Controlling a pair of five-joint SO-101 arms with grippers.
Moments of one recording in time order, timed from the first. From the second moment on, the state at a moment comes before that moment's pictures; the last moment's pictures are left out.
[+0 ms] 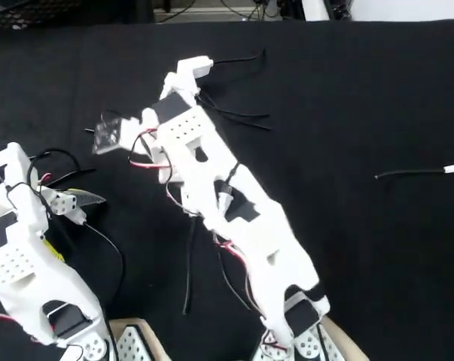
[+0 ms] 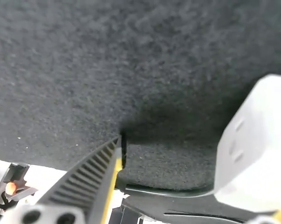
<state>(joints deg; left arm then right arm) -35.8 24.2 12.1 90.5 25.4 -35.3 48.5 -50.8 100.0 55.3</state>
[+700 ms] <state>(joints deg) -35.8 24.2 12.1 90.5 25.4 -27.2 14.8 -3.4 95.7 -1.2</state>
